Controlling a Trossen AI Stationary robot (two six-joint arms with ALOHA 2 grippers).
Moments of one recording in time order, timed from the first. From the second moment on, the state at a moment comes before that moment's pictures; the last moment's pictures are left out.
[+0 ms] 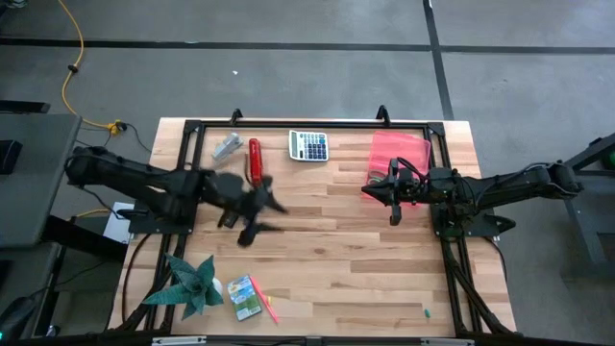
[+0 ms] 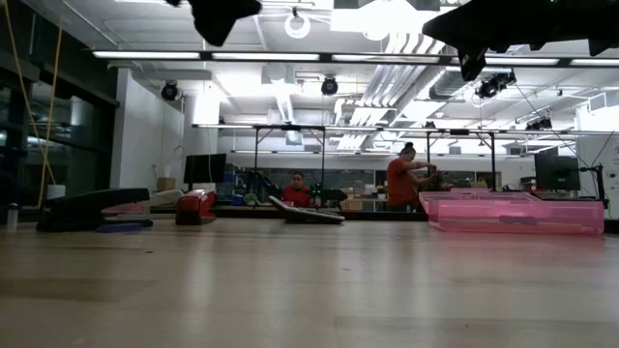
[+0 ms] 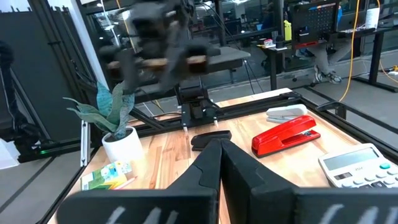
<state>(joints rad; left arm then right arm) -0.05 1.14 0.83 -0.11 0.09 -0.06 0.05 0.77 0.37 0.39 0.11 0.18</state>
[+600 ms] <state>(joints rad) -0.55 1.81 1.36 -0.53 0.07 0.02 0.05 0.77 0.37 0.35 0.10 0.18</state>
